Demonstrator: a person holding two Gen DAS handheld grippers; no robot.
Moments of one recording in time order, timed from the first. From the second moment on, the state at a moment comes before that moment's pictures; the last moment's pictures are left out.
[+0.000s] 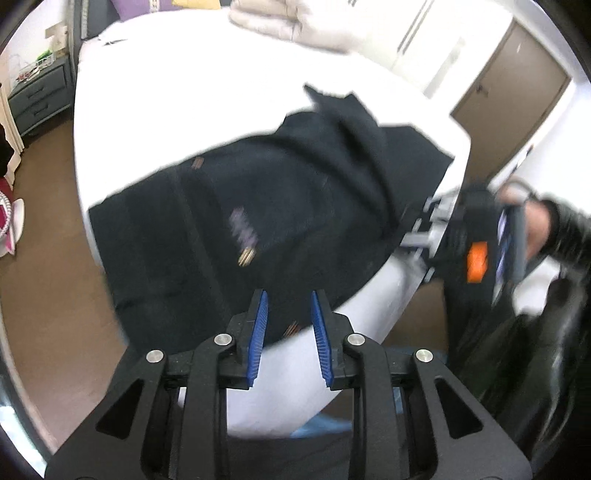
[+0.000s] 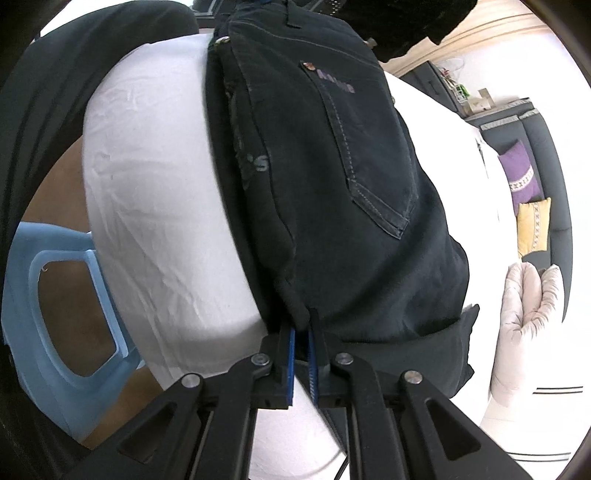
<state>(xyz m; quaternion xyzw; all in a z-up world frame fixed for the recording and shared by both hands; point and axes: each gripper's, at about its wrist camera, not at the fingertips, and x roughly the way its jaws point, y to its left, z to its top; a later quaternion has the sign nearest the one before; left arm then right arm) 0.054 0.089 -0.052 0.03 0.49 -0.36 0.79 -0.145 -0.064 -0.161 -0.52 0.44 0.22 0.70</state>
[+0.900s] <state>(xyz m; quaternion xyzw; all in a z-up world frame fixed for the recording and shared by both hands) 0.084 0.000 -0.138 -0.08 0.53 -0.34 0.78 -0.023 -0.239 -0.036 0.02 0.48 0.09 0.87</state>
